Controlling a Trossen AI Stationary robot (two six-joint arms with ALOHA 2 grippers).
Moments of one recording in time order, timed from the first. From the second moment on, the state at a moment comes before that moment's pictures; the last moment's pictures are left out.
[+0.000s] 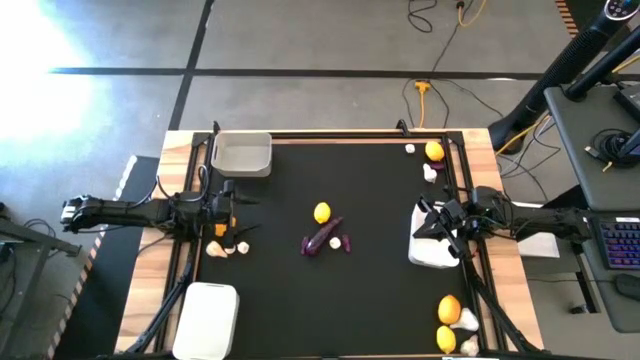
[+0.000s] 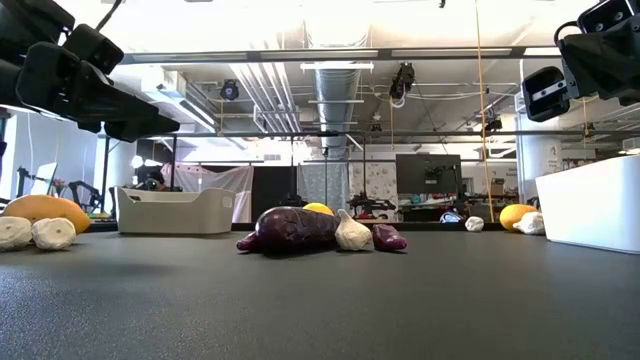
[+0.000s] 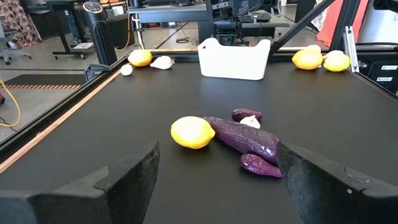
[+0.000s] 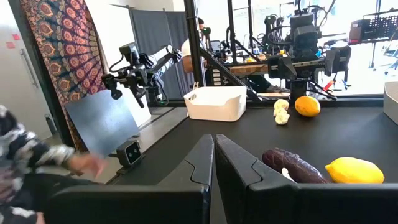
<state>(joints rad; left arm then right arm) -0.01 0.28 0.07 0.02 -0.10 0.01 -0.11 0.09 0.01 0.14 -0.55 0.17</state>
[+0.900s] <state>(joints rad) 0.00 0.31 0.07 0.29 -0.20 -0.28 -0.11 0.09 0.01 0.14 -0.55 0.17</state>
